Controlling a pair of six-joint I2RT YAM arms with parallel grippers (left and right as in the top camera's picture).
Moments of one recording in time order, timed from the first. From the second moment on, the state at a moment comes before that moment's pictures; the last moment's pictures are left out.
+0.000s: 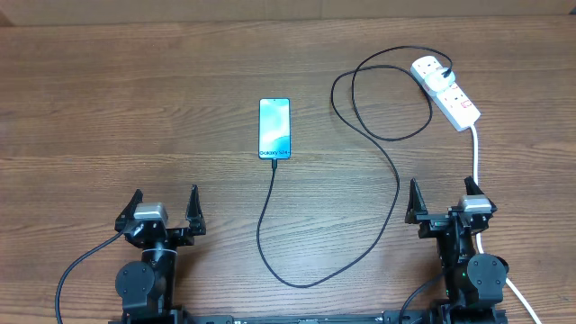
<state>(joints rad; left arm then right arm) 0.11 0.02 0.01 -0.07 0.08 -0.06 0.01 0.01 0.02 -0.03 -0.02 -0.01</state>
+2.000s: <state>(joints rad) 0.11 0.02 0.01 -0.07 0.08 -0.02 0.07 0.01 0.02 -0.03 -0.02 -0.01</state>
